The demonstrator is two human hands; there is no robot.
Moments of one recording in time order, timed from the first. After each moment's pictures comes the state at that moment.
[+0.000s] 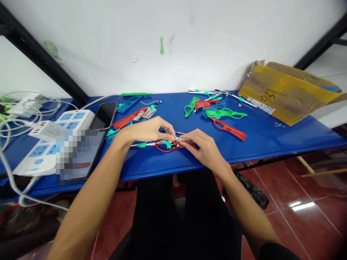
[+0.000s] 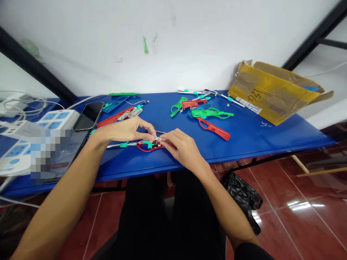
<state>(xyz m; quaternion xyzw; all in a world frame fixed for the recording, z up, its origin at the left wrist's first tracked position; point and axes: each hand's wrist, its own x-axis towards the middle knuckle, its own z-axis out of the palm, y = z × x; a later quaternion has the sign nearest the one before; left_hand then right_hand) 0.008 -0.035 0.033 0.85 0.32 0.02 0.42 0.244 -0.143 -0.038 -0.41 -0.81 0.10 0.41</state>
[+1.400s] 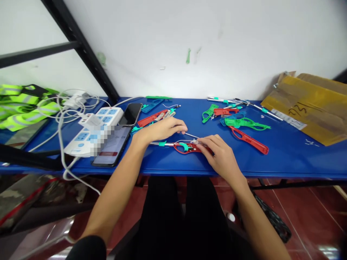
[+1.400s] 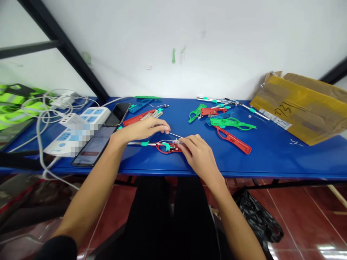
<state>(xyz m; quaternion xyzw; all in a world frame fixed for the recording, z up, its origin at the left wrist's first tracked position) -0.013 -0.044 0.024 0.87 0.35 0.14 0.32 0.240 -0.143 -0.040 -0.43 -0.82 0.00 0.37</state>
